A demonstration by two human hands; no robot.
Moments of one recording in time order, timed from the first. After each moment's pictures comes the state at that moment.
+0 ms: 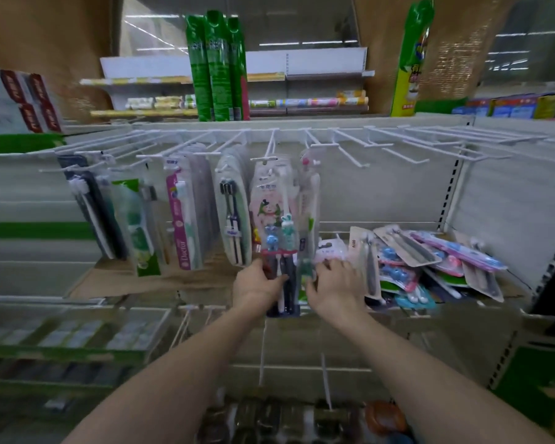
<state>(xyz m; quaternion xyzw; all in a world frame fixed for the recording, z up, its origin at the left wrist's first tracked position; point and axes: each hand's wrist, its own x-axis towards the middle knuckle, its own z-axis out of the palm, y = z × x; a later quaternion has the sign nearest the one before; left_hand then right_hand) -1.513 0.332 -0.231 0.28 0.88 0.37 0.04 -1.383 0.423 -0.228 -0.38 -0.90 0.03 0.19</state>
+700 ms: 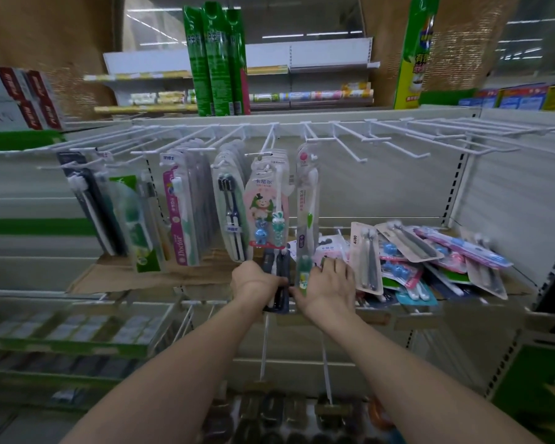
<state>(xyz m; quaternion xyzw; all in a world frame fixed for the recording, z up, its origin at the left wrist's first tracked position) -1.507 0.338 -0.219 0.16 0.91 0.36 0.12 -1.394 0.411 -0.234 -0.40 -0.91 -0.02 0.13</state>
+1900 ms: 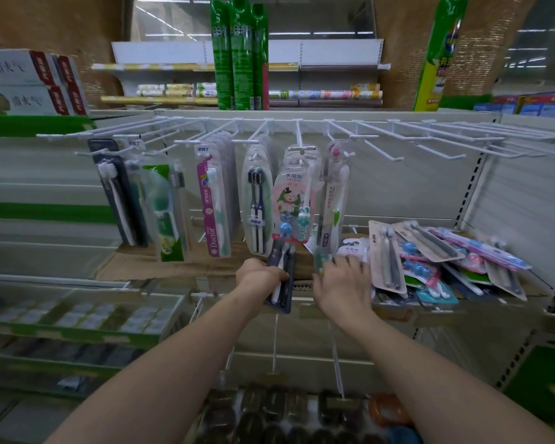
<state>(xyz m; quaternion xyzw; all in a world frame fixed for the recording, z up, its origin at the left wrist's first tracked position) -1.538 0.304 -0.226 0.13 0.83 0.49 0.22 -1.403 0.392 -0.235 -0.39 -0.90 -0.05 0.19</state>
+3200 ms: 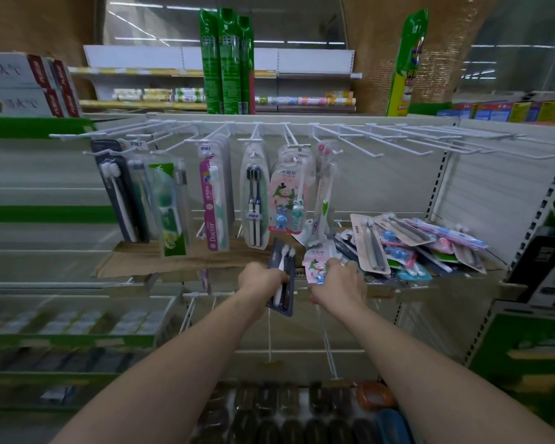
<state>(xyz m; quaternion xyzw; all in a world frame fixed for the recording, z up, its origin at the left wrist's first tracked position) -1.507 0.266 -0.232 0.17 0.80 0.52 0.23 -1.377 0.350 -0.232 -0.51 -0.83 0.14 0.17</state>
